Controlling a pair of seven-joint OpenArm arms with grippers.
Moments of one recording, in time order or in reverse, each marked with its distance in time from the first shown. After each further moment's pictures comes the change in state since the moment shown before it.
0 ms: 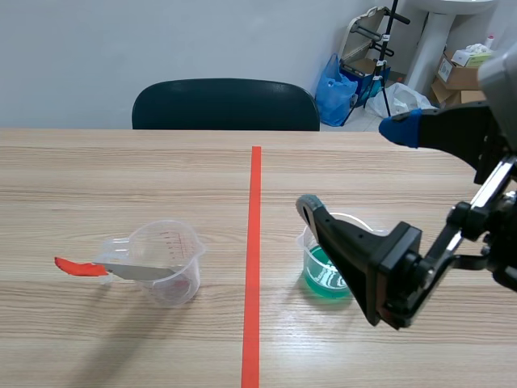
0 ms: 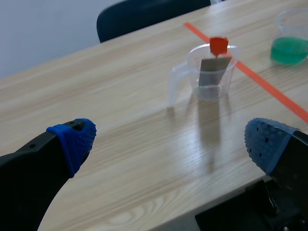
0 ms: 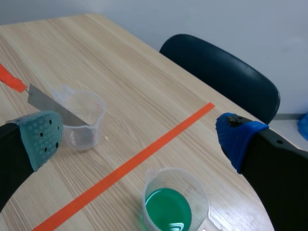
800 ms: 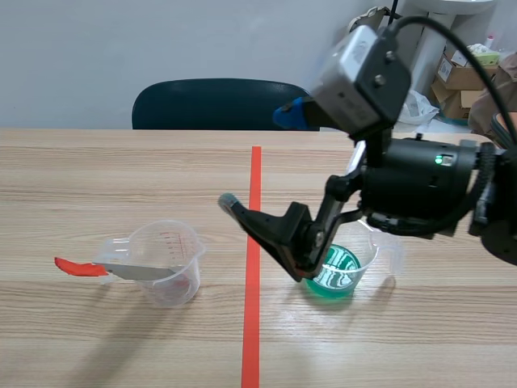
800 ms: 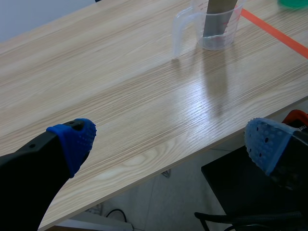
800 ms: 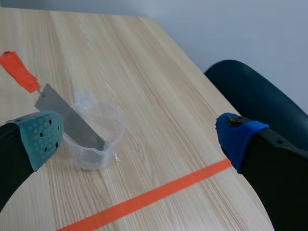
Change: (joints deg) left arm 0.0 -5.7 0.0 -16.7 4.2 0.6 -7.8; right arm 27.5 0.0 -18.1 -16.0 -6.2 8.5 -0.2
